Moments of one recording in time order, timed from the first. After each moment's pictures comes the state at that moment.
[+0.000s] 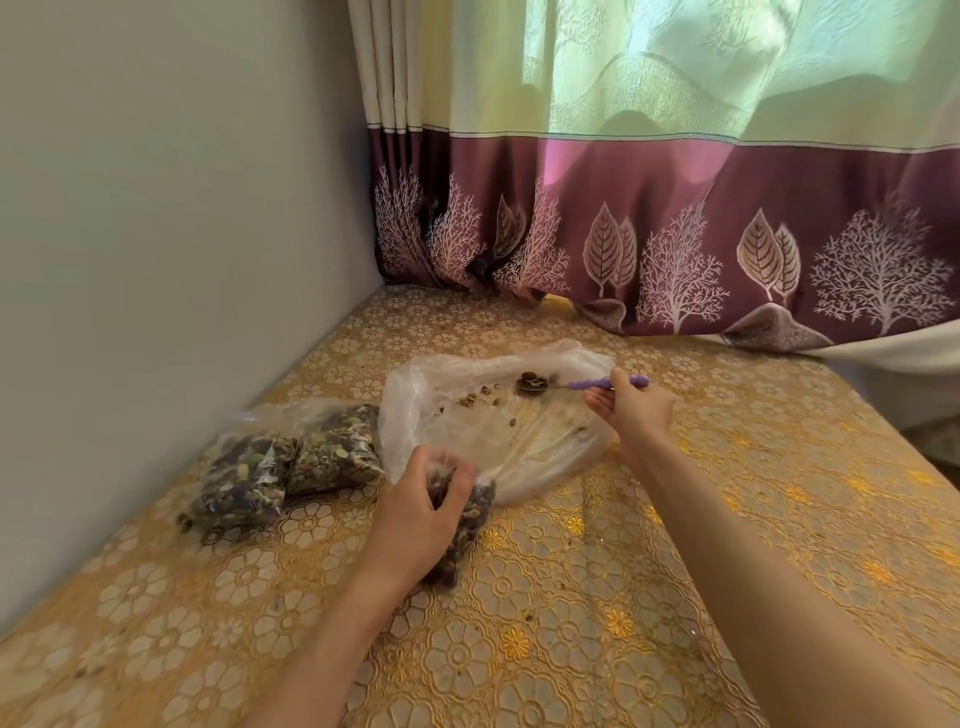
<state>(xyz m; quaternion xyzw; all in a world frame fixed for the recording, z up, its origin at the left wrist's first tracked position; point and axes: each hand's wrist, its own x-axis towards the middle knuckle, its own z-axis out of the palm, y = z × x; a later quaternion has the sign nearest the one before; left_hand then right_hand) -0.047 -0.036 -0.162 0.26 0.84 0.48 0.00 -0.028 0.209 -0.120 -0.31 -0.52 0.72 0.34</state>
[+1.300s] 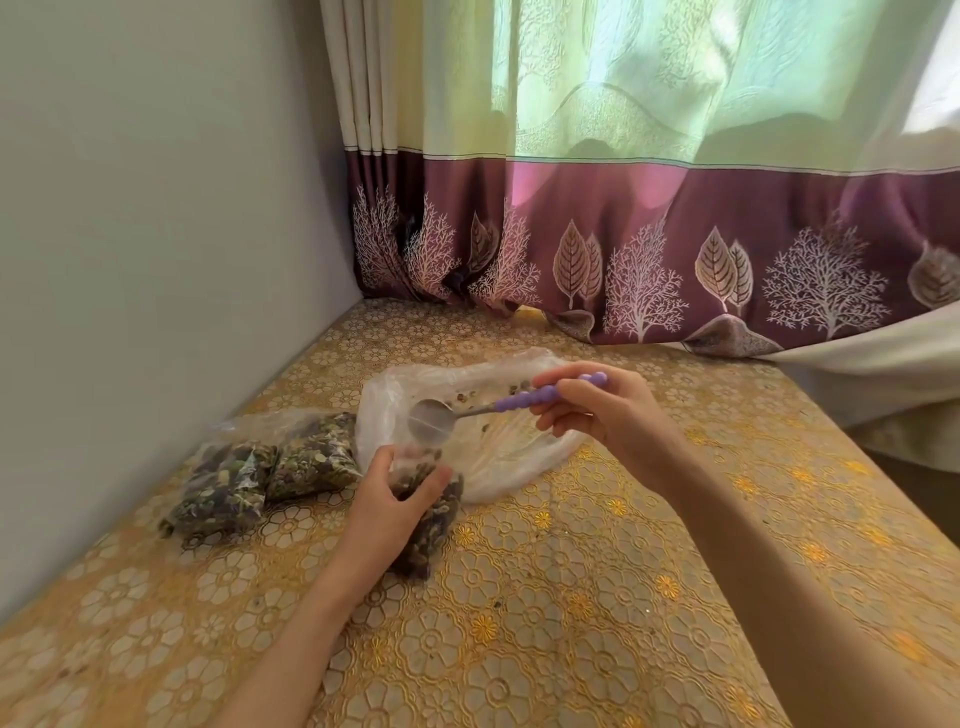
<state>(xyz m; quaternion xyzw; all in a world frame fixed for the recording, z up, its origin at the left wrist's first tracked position) -0.040 -0.039 -0.149 0.23 0.77 0.59 0.05 0.059 0.164 -0.058 -0.01 -0.71 0.67 0.20</state>
